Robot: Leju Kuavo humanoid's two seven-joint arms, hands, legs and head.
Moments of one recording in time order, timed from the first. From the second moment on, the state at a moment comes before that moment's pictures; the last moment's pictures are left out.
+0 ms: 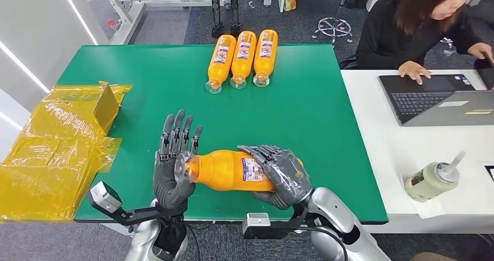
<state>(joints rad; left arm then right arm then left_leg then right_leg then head) -0.11 -0.26 -0.34 -1.09 0.15 -0.42 -0.60 -0.27 -0.21 0.69 -1.55 0.89 -0.12 -0.27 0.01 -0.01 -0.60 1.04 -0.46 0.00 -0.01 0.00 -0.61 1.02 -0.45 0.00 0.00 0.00</state>
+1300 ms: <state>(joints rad) -0.11 -0.25 -0.39 -1.06 0.16 -0.38 -0.64 -0.16 -0.15 0.77 -1.56 0.90 -0.16 -0.24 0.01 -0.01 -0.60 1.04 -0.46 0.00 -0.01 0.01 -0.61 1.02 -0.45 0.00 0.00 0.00</state>
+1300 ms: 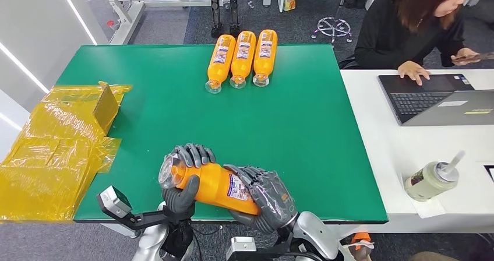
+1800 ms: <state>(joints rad) -0.11 -0.26 -0.39 -1.06 0.18 -0.37 -0.62 -0.13 -0.13 0.77 -1.57 0.90 -0.19 -0.28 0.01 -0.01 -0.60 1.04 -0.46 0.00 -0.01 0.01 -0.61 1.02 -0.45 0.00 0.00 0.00</state>
